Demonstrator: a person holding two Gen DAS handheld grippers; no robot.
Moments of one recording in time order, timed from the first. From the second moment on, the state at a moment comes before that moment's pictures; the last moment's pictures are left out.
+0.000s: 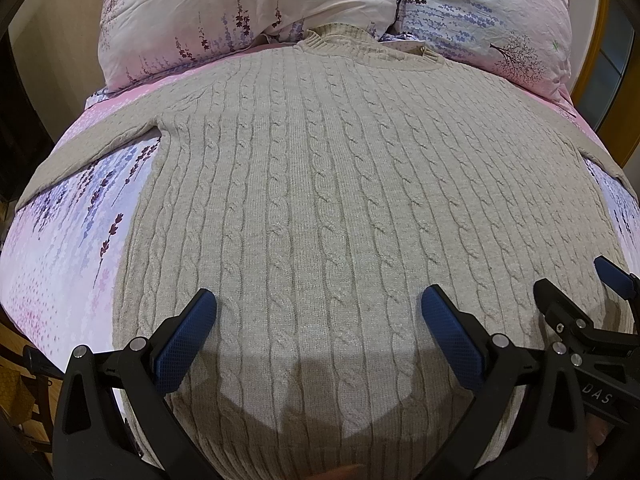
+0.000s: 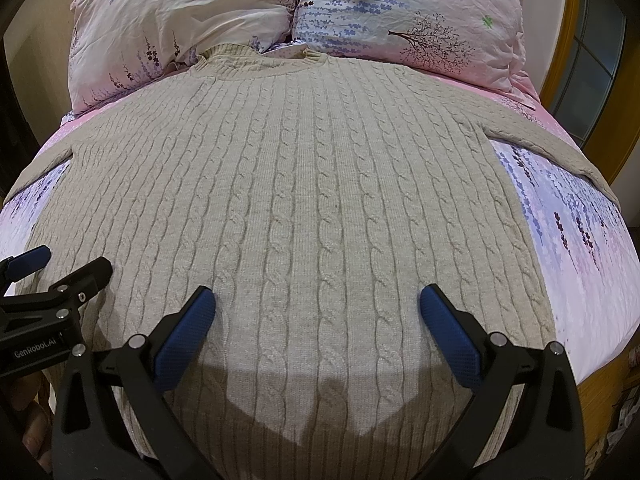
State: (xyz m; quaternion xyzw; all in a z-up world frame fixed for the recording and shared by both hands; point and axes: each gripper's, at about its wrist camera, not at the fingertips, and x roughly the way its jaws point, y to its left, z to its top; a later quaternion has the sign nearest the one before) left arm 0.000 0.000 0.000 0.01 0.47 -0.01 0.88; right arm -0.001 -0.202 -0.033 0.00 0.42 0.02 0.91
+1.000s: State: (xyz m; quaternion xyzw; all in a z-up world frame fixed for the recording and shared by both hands) left arm 0.005 -0.002 0.000 0.02 0.48 -0.01 0.88; right arm 0.001 -0.209 -0.033 -0.02 0.41 0.08 0.91
